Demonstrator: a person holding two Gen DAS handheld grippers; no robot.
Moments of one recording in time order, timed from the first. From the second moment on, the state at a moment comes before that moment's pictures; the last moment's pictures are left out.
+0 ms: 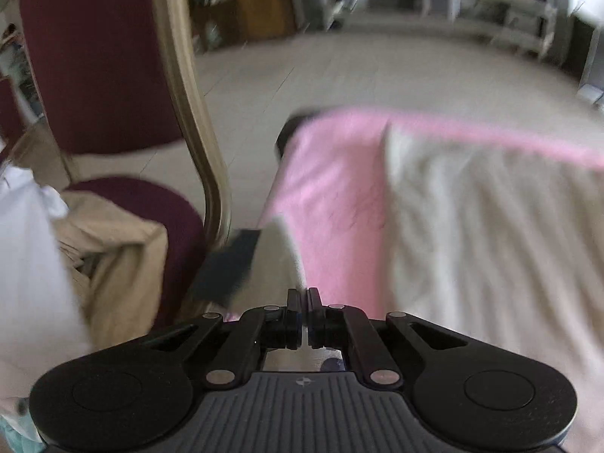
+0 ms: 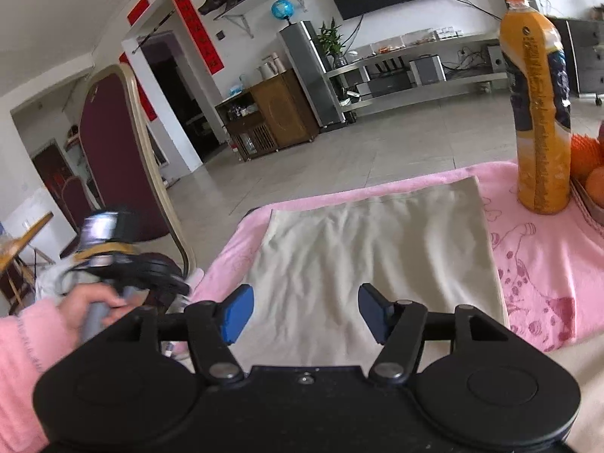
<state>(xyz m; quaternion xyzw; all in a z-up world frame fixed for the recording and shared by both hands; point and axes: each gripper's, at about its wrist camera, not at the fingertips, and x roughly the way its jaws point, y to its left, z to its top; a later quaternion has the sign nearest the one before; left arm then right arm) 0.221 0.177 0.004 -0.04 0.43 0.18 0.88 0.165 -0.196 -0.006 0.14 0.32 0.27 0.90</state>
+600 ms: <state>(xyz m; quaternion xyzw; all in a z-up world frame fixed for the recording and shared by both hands) 0.036 0.218 -0.015 -0.18 0.43 0.24 0.85 0.141 -0.216 -0.002 0.21 0.32 0.29 0.88</state>
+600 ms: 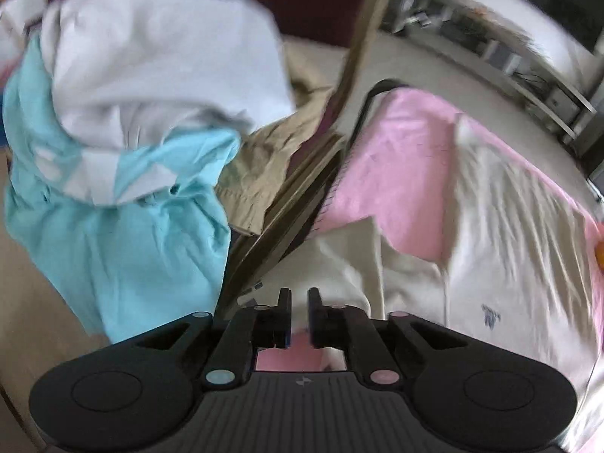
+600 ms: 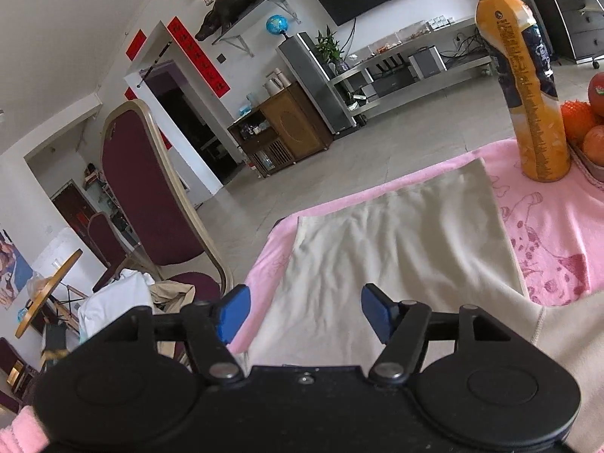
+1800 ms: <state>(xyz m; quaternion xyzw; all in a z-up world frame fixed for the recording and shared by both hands) 0.059 0.146 -0.085 -0.14 0.50 0.24 0.82 0.139 -0.215 -0.001 0.19 0.32 0.31 0.87</state>
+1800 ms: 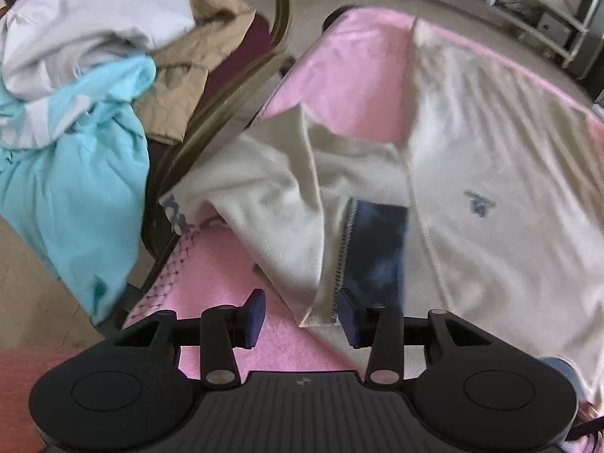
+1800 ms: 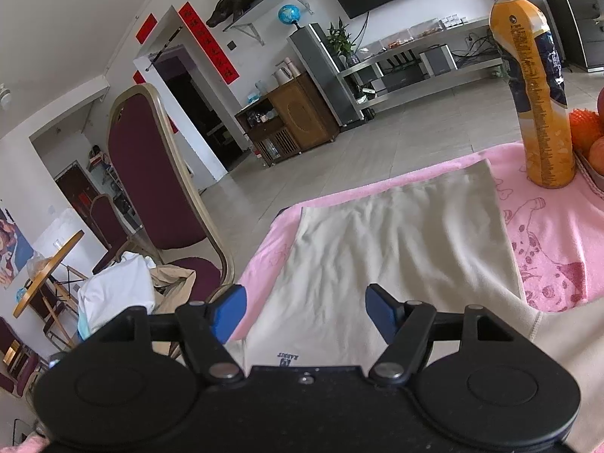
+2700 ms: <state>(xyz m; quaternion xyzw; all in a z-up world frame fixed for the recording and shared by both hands) 0.164 0.026 -0.001 0.21 0.58 0.04 0.78 0.153 -0.220 -0.012 0.18 0.36 0.28 0.87</state>
